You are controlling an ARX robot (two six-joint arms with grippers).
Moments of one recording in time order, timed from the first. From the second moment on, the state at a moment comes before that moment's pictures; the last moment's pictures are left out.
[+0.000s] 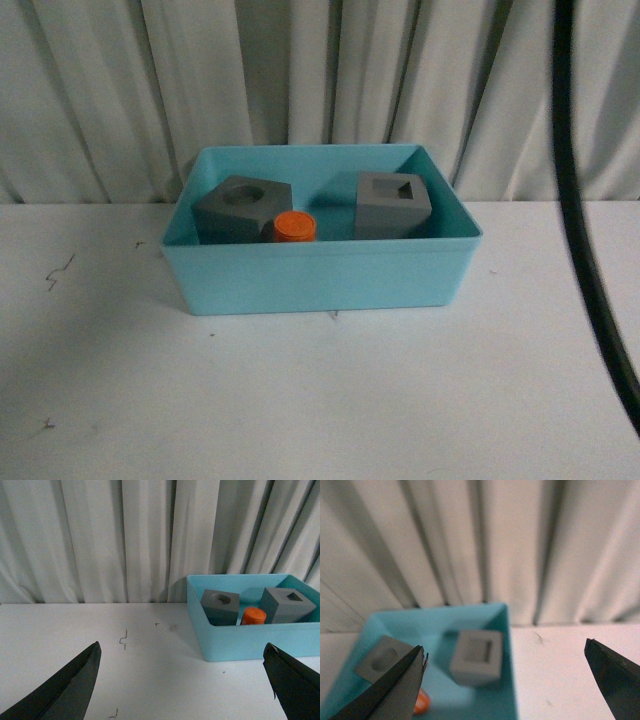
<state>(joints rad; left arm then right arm) 0.00 0.01 0.01 0.00 0.00 -0.01 0.28 1.61 1.14 0.24 0.08 0.14</state>
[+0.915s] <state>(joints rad) 0.00 0.01 0.01 0.00 0.00 -0.01 0.20 0.38 0.09 0.28 0.20 0.02</state>
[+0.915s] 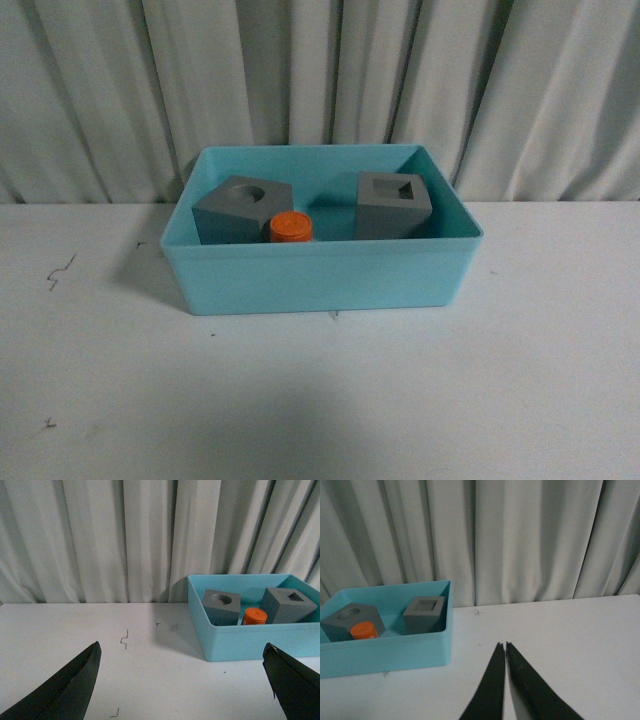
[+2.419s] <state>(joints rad) 0.00 0.01 0.01 0.00 0.00 -0.01 0.00 0.00 0.01 0.00 0.00 0.01</state>
